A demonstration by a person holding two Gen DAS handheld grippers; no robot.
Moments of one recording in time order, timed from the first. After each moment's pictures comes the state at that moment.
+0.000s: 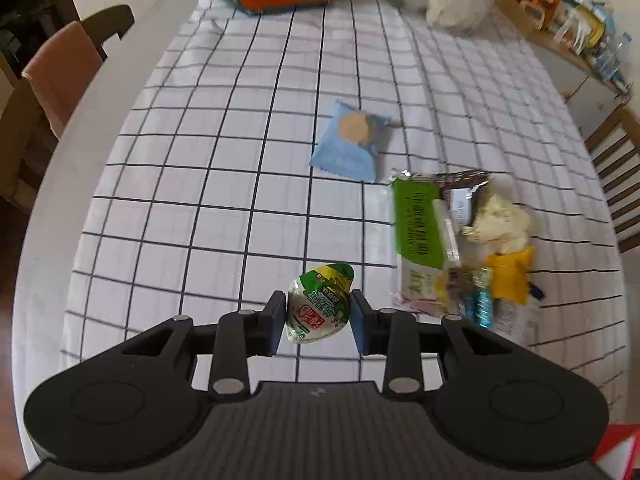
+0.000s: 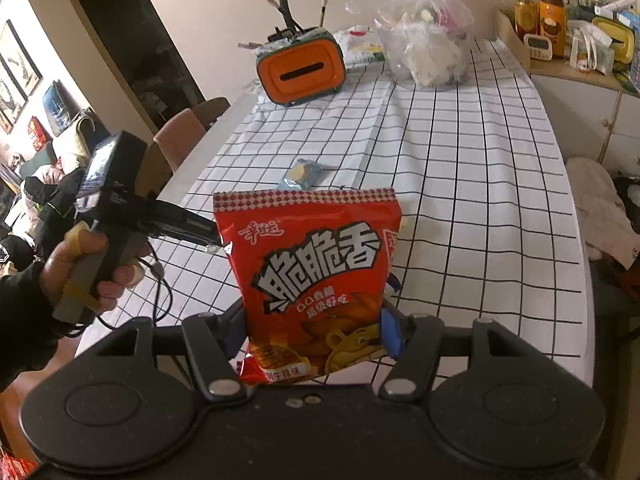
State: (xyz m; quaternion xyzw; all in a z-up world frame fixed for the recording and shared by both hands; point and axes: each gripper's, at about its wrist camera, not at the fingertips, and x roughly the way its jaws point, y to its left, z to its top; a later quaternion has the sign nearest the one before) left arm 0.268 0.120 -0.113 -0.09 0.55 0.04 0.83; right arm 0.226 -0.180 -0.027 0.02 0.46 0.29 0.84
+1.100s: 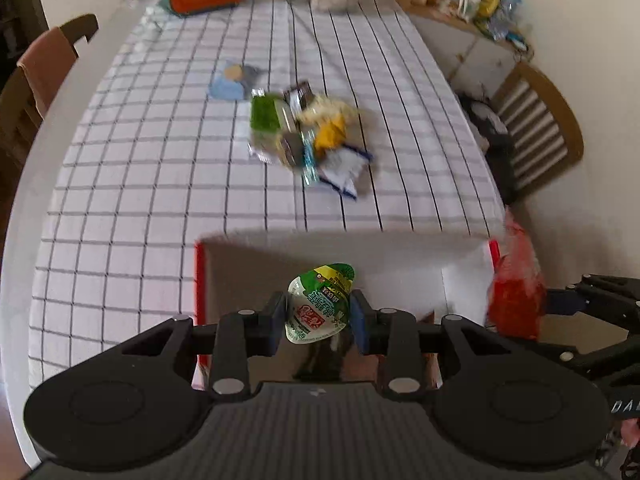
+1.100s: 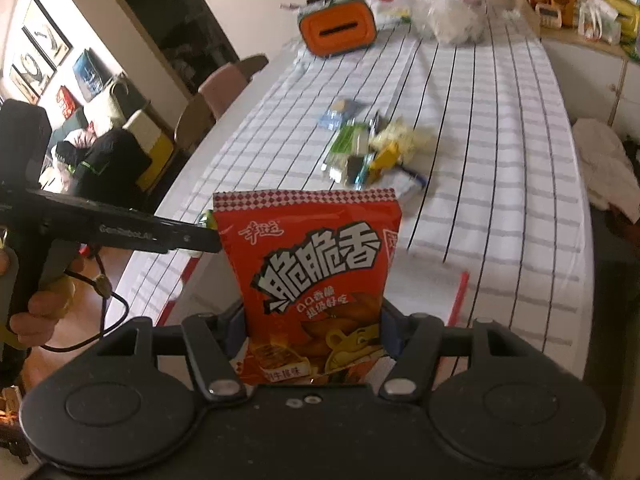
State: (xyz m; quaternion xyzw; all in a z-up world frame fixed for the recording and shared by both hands) left arm 0.089 0.002 -0.037 -0.09 0.55 -0.04 0.83; right arm 0.121 -0.211 -0.014 0.02 0.51 0.32 0.80
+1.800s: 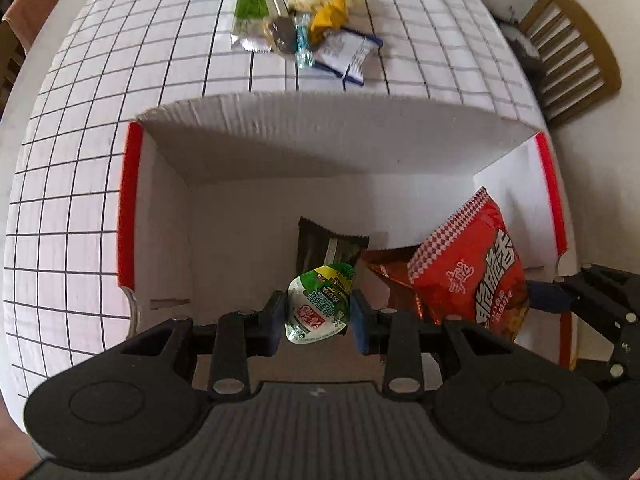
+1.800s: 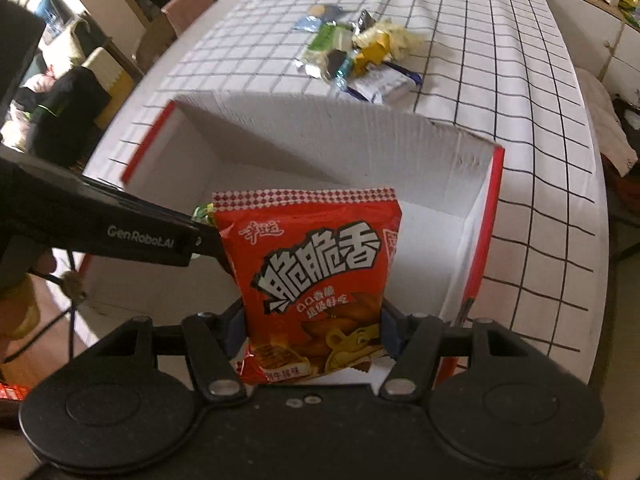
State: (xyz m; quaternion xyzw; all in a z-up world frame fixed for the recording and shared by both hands) left arm 0.080 -0.039 -0.111 -0.06 0.64 -0.01 0.76; right arm 0.087 -0.182 -0.090 -0.05 0.57 0.26 0.77
